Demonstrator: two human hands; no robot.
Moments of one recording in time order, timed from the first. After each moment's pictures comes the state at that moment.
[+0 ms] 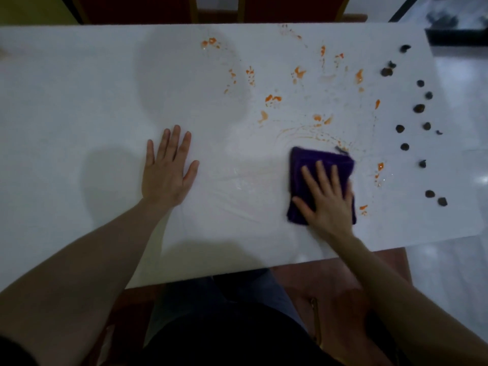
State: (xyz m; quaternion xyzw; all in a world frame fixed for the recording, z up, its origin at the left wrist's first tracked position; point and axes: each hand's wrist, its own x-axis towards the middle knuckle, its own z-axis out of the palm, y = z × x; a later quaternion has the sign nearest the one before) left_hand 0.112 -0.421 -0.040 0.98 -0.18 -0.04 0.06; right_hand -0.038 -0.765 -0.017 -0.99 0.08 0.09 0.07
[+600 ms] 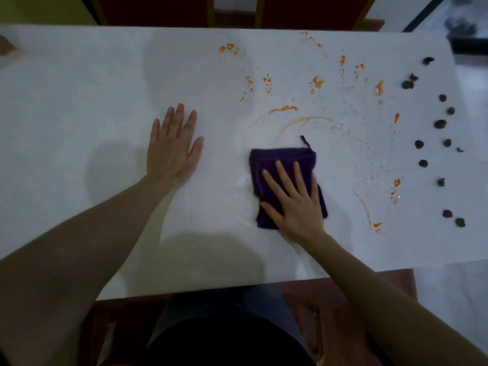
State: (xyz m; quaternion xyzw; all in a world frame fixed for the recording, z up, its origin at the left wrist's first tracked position) left_hand 0.169 -0.421 -0.019 0.98 -0.14 -0.05 0.10; right_hand 0.009 -0.693 -0.022 -0.99 -0.05 0.08 0.06
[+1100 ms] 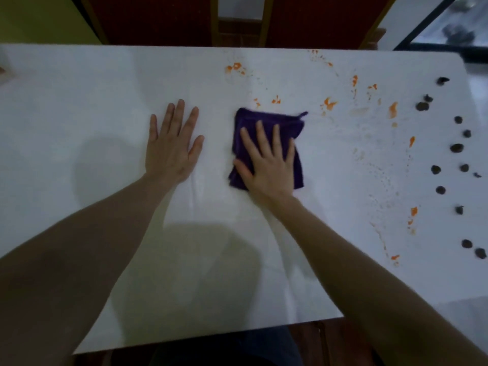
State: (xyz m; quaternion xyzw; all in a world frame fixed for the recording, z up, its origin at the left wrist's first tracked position) left_hand 0.244 -0.416 -0.037 0.99 -0.15 -0.06 0.06; right_hand 0.161 -0.630 -0.023 -1.00 0.02 0.05 0.07
